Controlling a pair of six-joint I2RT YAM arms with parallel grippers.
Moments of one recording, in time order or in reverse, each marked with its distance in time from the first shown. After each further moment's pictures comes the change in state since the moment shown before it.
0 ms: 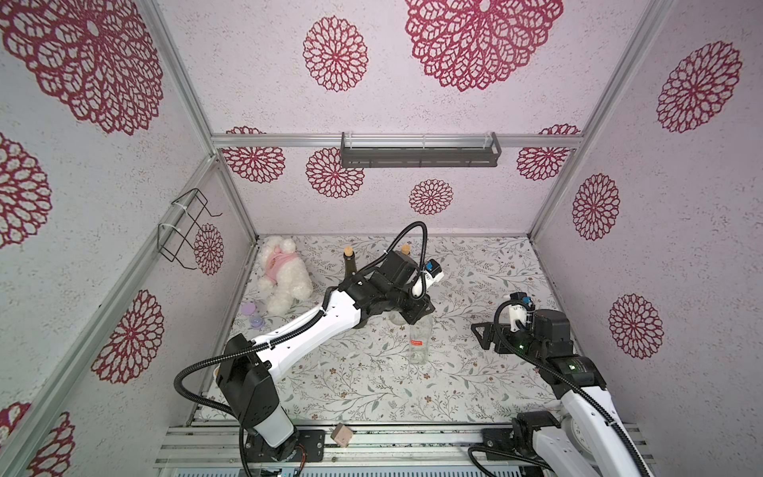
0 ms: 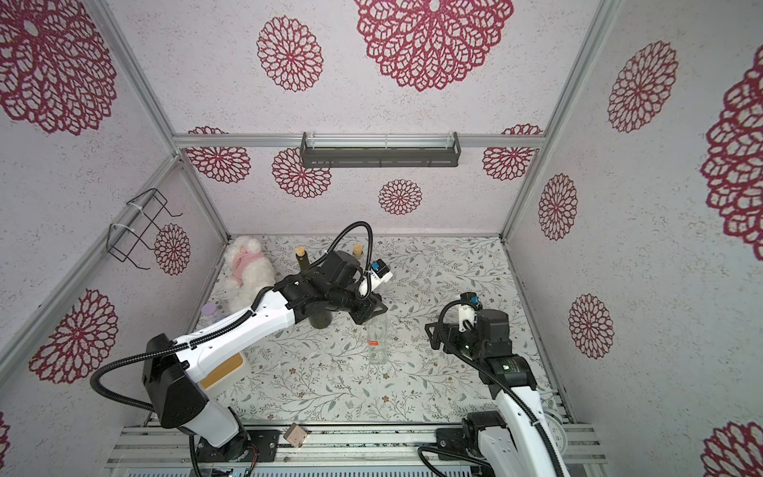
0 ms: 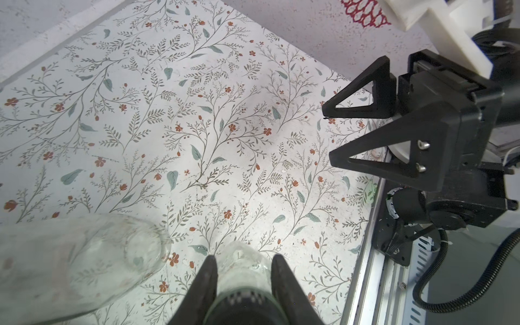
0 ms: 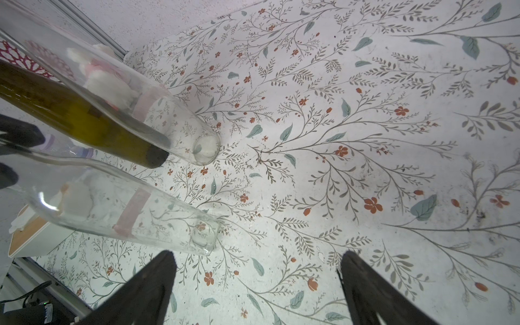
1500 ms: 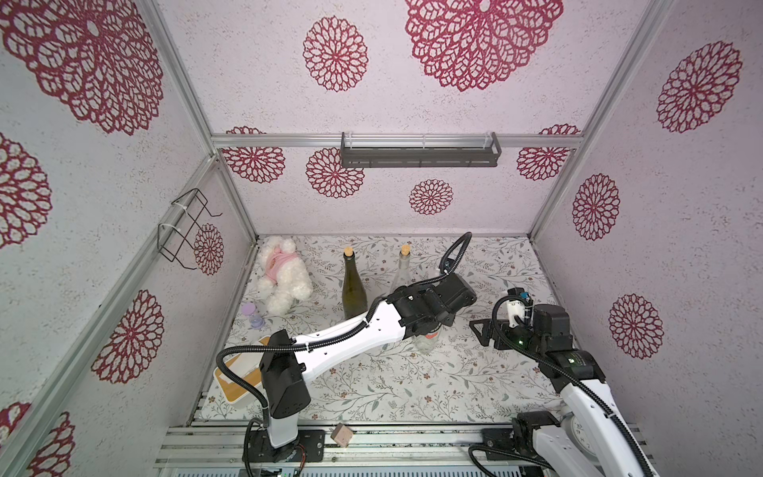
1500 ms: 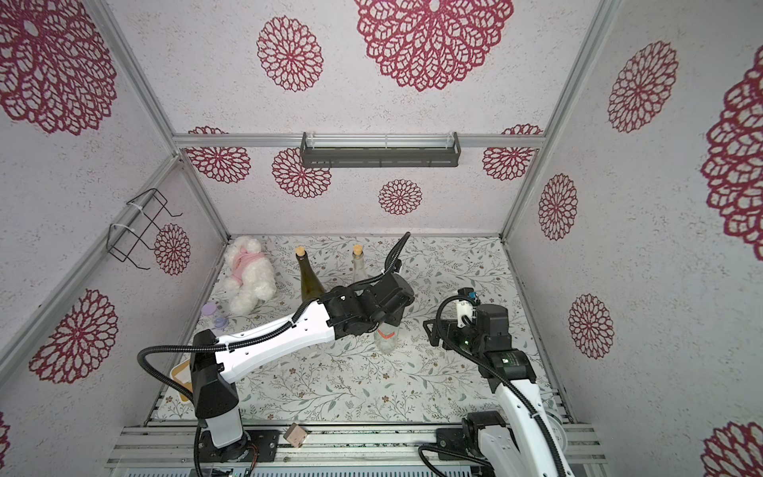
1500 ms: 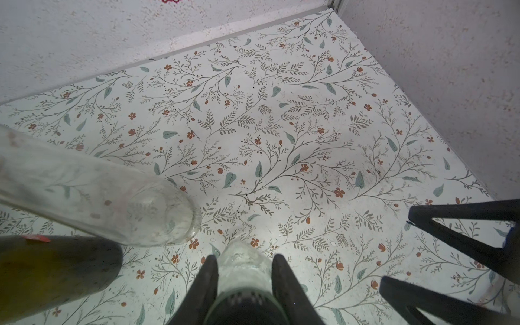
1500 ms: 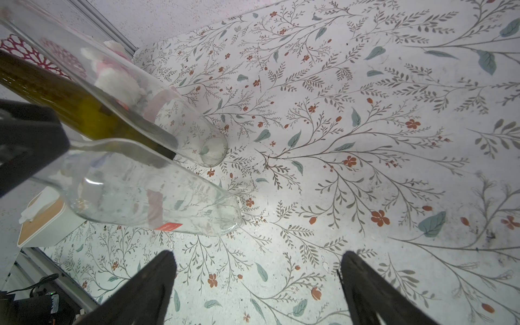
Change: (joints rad) left arm -0.265 0.210 0.290 -0.180 -0.744 -0.575; right arm -0.003 0.043 0.036 0.010 -0.037 -0.034
